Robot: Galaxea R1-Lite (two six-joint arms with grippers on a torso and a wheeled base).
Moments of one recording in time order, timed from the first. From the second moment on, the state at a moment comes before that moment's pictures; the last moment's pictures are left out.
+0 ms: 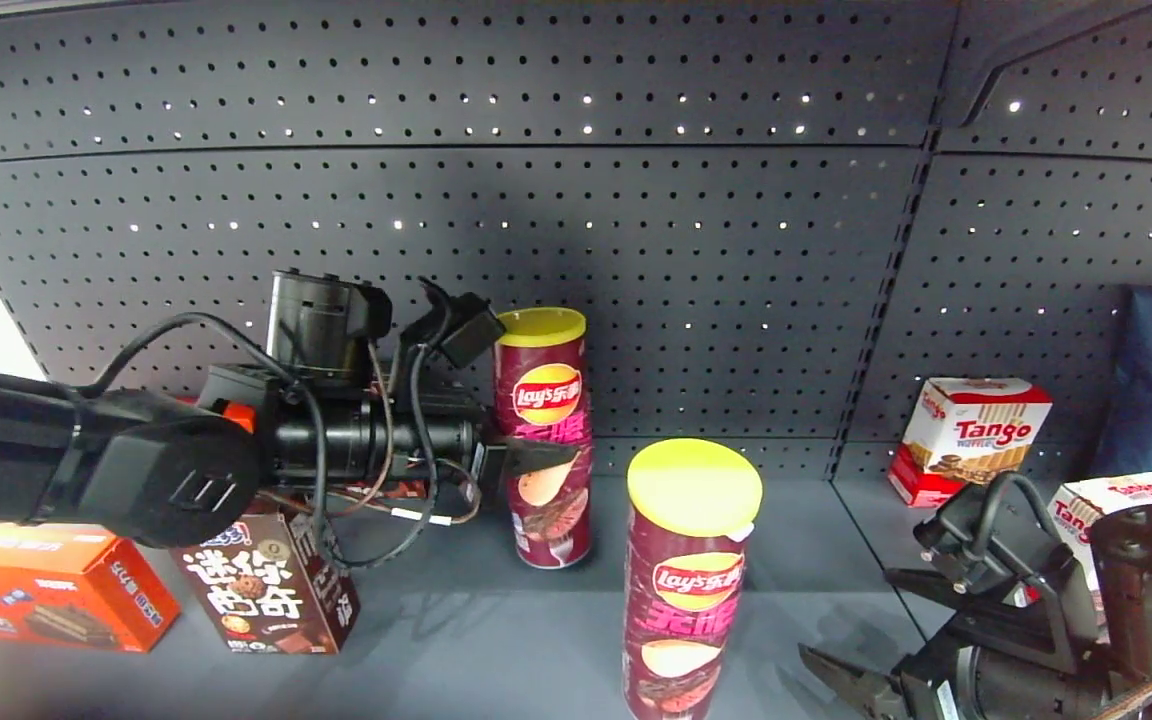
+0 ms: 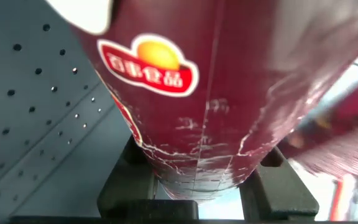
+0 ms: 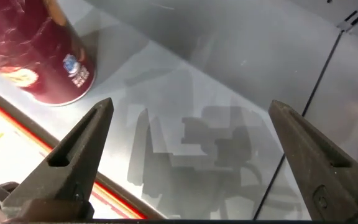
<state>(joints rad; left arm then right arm) -0.38 1.84 -1.04 -0.36 -0.61 0.16 0.71 1.37 -0.39 -0.47 -0.17 0.00</state>
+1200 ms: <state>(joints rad) -0.41 2.09 -1.22 -0.52 -0.70 0.26 0.71 1.29 -0.32 -0.47 -0.17 0.02</state>
